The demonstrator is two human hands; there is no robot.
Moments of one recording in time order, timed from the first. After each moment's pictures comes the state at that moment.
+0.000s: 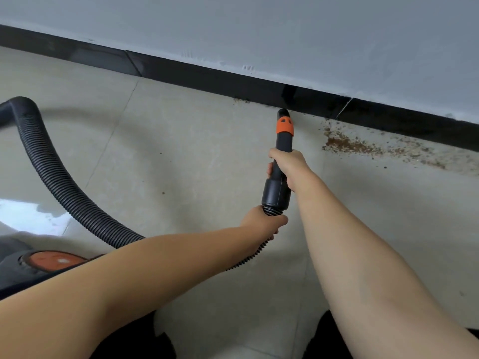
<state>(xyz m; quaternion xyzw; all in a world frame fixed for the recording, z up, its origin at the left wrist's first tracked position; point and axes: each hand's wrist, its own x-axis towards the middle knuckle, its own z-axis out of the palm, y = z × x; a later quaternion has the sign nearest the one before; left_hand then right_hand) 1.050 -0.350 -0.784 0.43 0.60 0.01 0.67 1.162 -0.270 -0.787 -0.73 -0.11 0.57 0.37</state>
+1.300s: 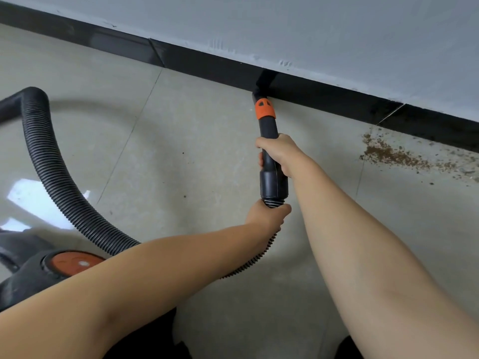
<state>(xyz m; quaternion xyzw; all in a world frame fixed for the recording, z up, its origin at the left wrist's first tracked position) 1.022 -0.300 -0.800 0.33 0.66 0.09 0.67 1.105 -0.196 -0.792 -0.70 -0.23 0.62 0.28</state>
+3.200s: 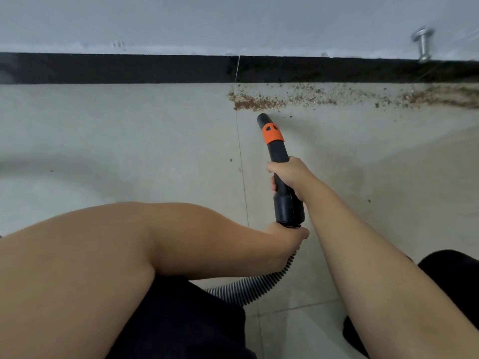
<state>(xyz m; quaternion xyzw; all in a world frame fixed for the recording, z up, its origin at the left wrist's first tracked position) 1.158 -0.476 -0.784 0.43 0.50 -0.17 0.73 1.263 -0.425 -0.772 -0.81 -0.07 0.50 0.31</state>
